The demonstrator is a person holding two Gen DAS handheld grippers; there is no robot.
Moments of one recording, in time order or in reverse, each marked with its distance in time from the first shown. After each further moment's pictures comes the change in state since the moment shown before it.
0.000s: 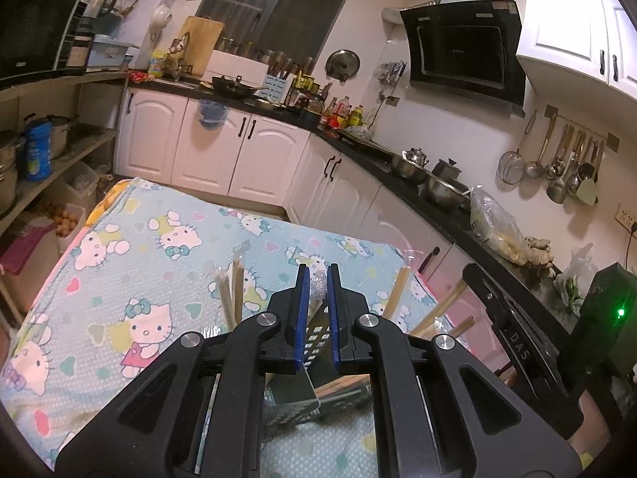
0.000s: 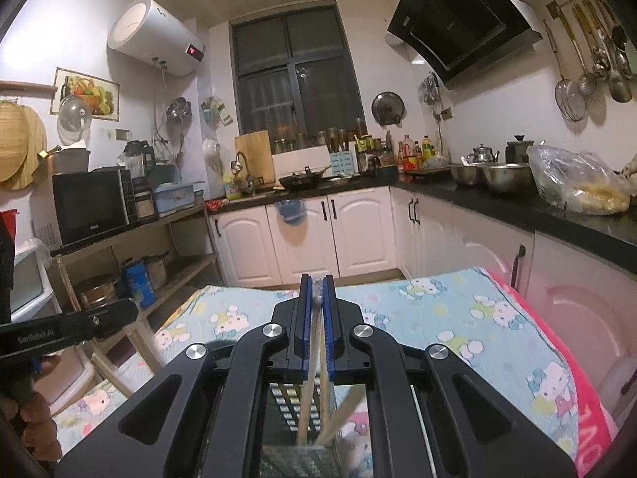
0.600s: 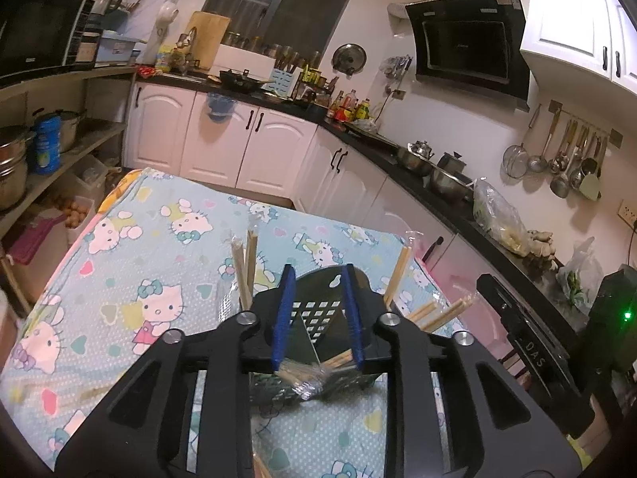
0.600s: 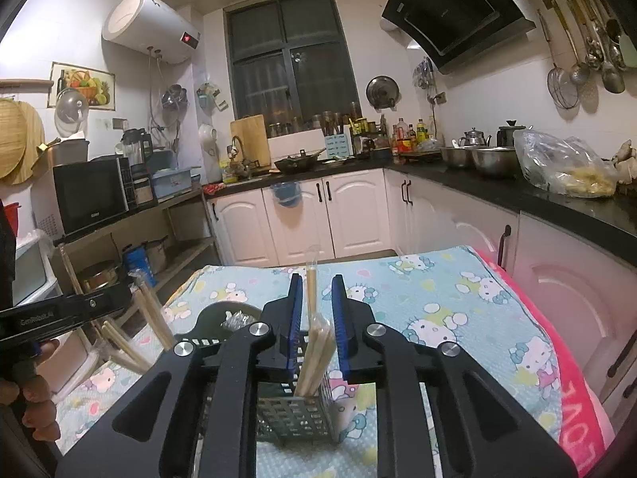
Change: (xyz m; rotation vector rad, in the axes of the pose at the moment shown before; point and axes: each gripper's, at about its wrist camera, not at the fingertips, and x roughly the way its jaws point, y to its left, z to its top) left arm -0.019 0.000 -0.012 -0.007 0.025 0.030; right arm -0.031 -0.004 -0.011 0.005 0.063 -0.008
